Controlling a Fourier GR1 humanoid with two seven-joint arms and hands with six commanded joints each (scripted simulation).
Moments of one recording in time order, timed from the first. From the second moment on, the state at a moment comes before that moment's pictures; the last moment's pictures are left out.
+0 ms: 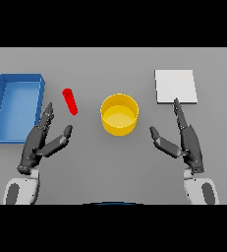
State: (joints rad) left arm 0.08 0.07 -0.13 -1.72 -0.15 -0.03 0.09; right arm 0.08 -0.05 0.14 -1.70 0.27 -0.05 -0.08
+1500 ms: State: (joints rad) left arm -0.54 0.02 0.09 -0.84 -0.13 0.03 -0.19; right arm 0.07 -0.06 0.11 -1.70 0.19 -0.02 -0.07
